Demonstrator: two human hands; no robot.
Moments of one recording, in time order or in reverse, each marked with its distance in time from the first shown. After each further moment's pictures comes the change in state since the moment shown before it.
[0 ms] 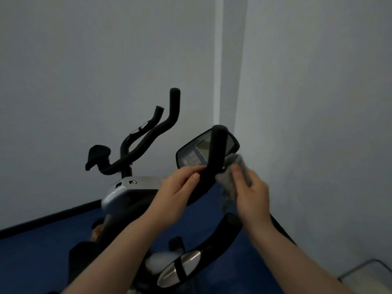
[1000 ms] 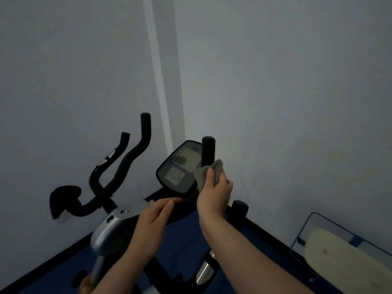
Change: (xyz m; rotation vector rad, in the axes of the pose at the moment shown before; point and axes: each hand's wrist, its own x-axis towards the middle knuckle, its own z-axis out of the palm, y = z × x) left_hand -0.027 -0.041 -0.059 -0.095 -0.096 -0.006; right_hand -0.030 -0.030 0.100 -0.118 0.602 0.112
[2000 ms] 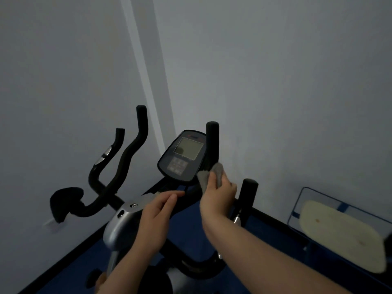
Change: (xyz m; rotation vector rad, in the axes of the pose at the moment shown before) left_hand -0.007 -0.014 -0.026 -0.127 -0.095 0.055; right_hand -0.042 0.022 0.007 -0.052 0.103 0.129
